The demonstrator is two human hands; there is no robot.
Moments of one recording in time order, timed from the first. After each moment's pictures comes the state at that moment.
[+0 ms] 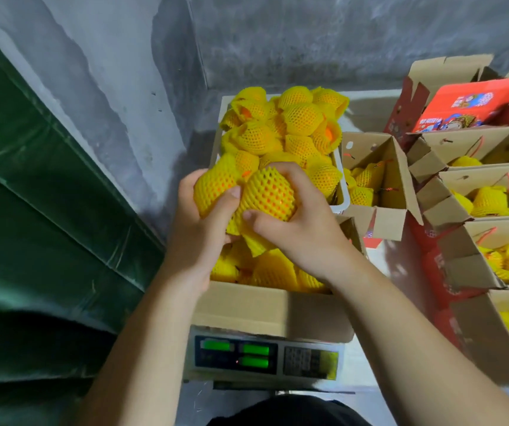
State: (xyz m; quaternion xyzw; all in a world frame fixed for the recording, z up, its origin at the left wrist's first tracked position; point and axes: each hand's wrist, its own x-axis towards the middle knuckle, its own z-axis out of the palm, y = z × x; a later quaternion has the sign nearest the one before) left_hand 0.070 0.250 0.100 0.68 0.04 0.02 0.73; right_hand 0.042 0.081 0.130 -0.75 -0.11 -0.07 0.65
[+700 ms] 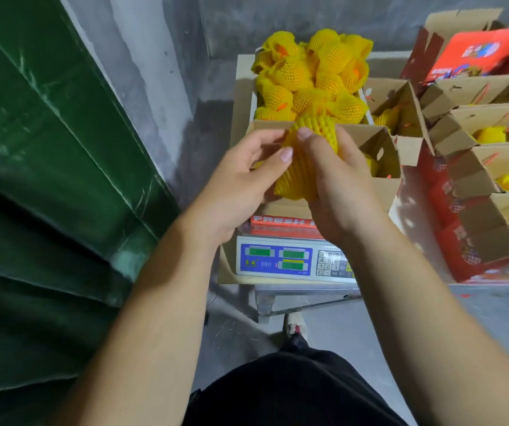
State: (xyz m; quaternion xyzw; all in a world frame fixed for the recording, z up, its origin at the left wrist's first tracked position) left_hand -0.068 0.337 0.126 0.69 -0.13 -0.14 0.70; right_hand -0.095 0.195 0.132 -0.58 0.07 -0.10 0.80
